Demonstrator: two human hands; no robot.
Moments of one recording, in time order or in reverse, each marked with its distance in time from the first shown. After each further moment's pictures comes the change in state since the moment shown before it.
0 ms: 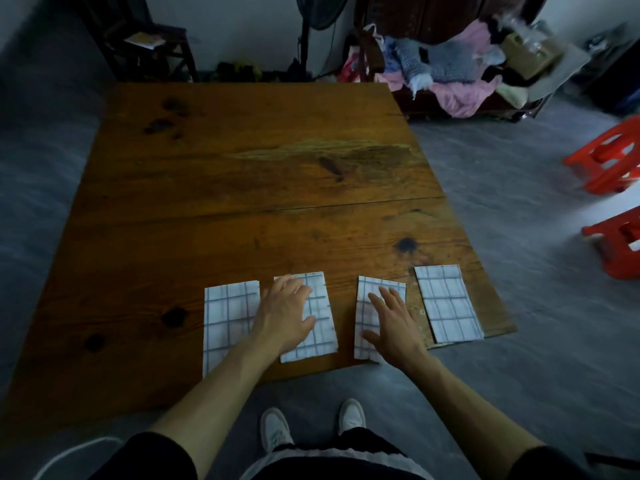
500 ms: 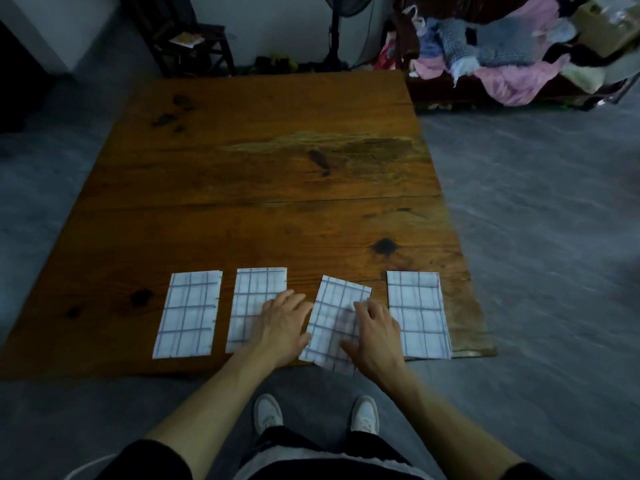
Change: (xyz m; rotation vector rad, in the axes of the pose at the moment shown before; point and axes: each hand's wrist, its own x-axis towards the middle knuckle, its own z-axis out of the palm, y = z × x) left_hand 0.019 0.105 0.046 0.145 -0.108 -0.106; right_hand 0.009 0.083 -0.006 0.114 0.008 -0.145
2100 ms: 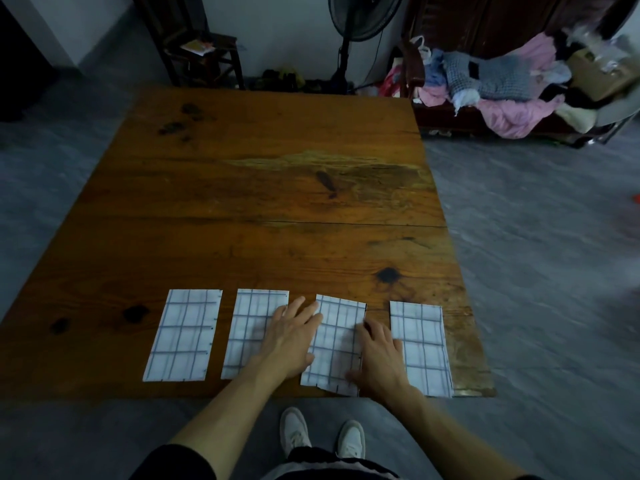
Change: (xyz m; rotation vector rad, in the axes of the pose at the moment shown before) left_hand 0.040 -0.002 0.003 0.078 -0.052 0.062; right_hand 0.027 0.010 -0.008 -0.154 -0.137 -0.049
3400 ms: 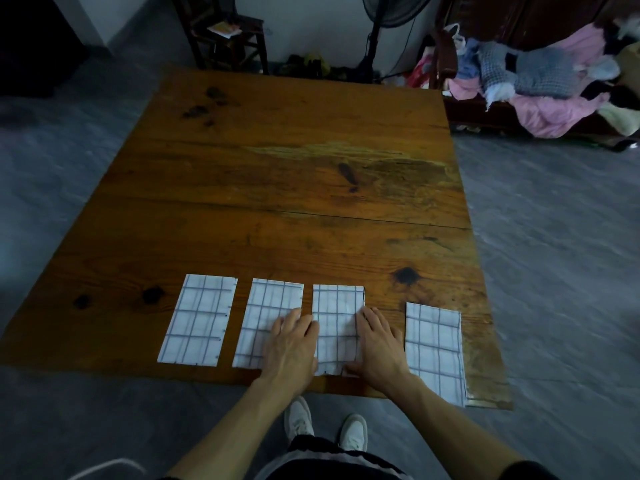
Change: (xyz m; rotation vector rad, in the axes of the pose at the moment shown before) left_hand -0.035 0.010 0.022 -0.077 0.139 -0.180; right_hand 0.024 -0.016 0.002 -0.031 -0.084 -0.069
